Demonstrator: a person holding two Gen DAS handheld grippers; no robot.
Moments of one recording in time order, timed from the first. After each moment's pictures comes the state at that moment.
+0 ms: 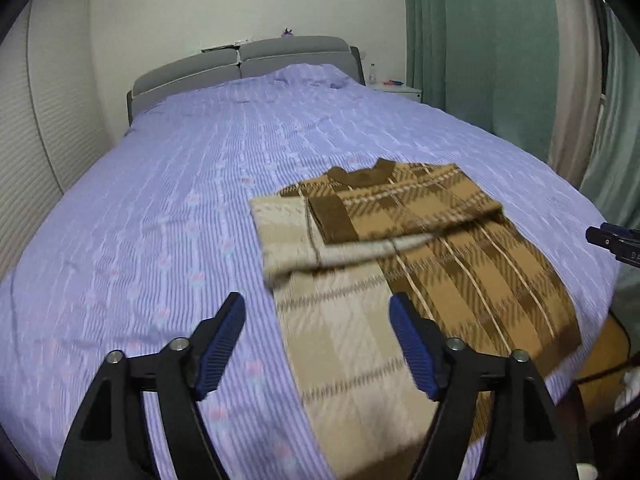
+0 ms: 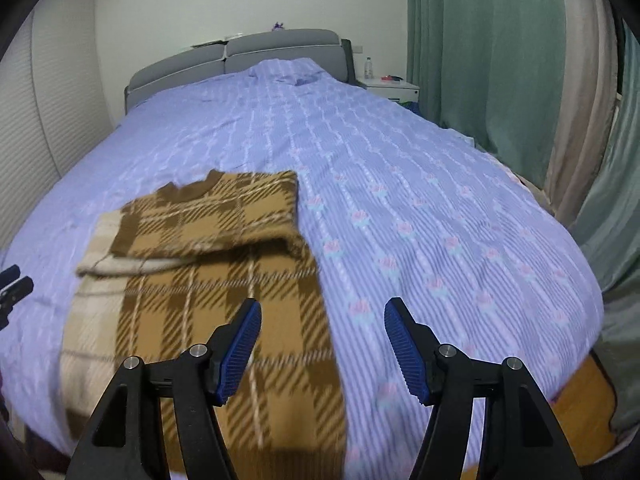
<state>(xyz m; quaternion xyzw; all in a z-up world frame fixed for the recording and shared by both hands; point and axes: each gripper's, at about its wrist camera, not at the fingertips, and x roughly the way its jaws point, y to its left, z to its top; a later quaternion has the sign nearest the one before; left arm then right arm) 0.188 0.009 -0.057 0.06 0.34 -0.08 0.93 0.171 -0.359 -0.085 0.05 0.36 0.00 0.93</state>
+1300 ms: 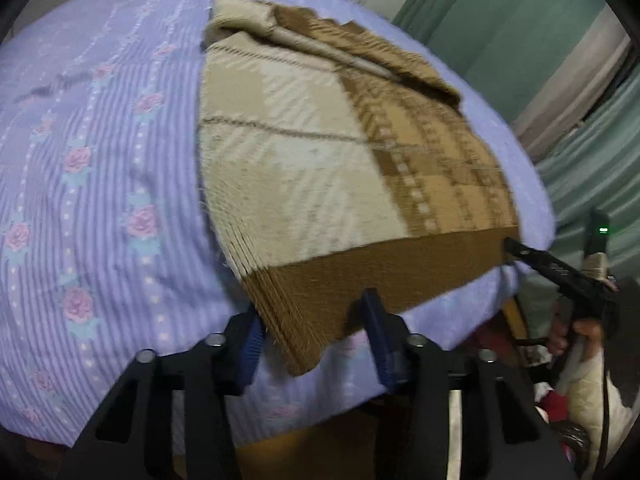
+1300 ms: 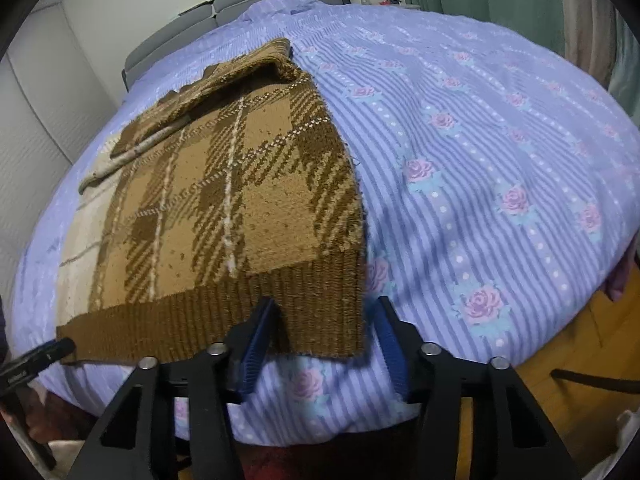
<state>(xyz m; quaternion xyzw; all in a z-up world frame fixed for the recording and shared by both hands) 0.129 0.008 -0.190 -0.11 0.50 -0.19 0.84 0.114 -0.366 -0.221 0.15 0.46 0.05 0.88</state>
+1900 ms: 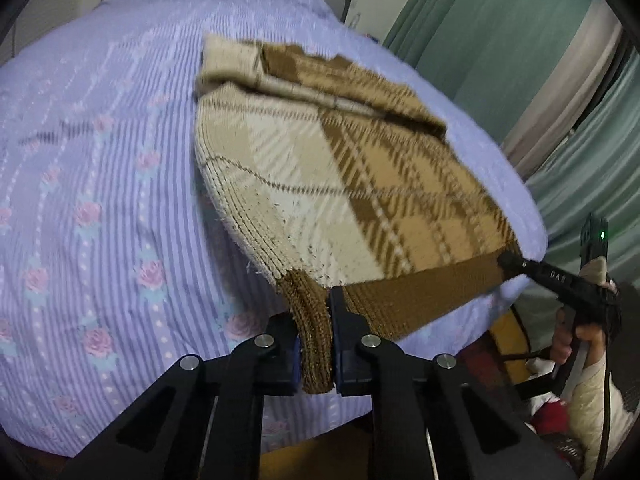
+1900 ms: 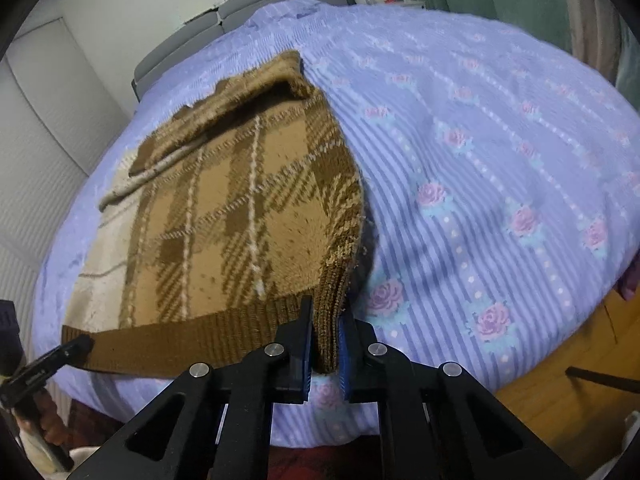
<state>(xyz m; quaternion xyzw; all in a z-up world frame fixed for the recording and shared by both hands) 0.132 0.013 -0.156 -0.12 0.46 -0.18 0.86 0.118 -0.369 -0.196 0.18 0.45 0.07 0.87</state>
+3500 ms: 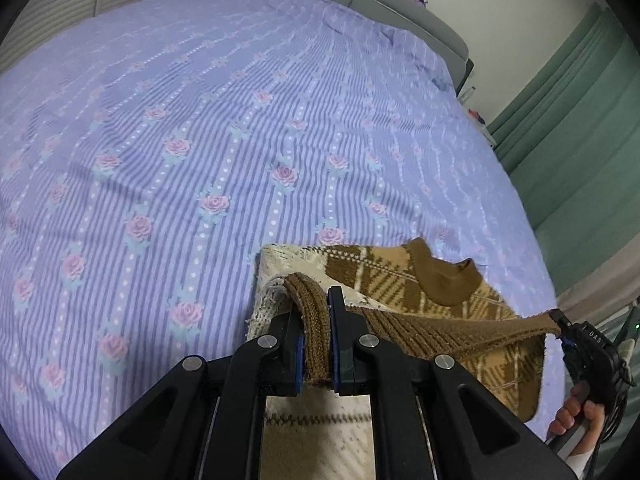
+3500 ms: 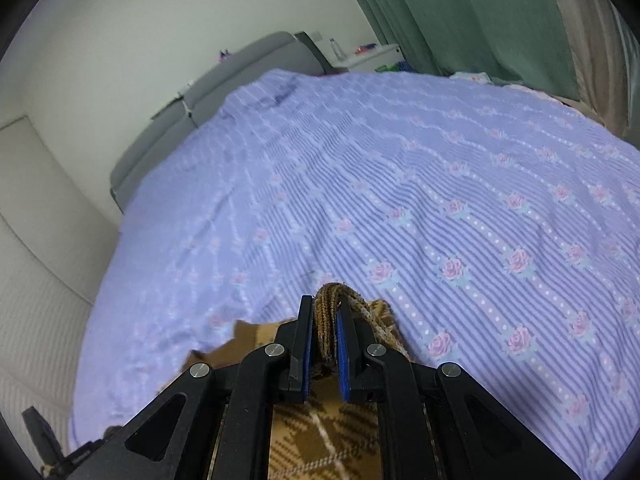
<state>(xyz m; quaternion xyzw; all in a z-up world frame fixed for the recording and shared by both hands) 0.438 0.065 -0.108 -0.23 0.45 0.00 0.87 0.429 -0.342 -0.100 0.28 0.36 0.00 0.89</state>
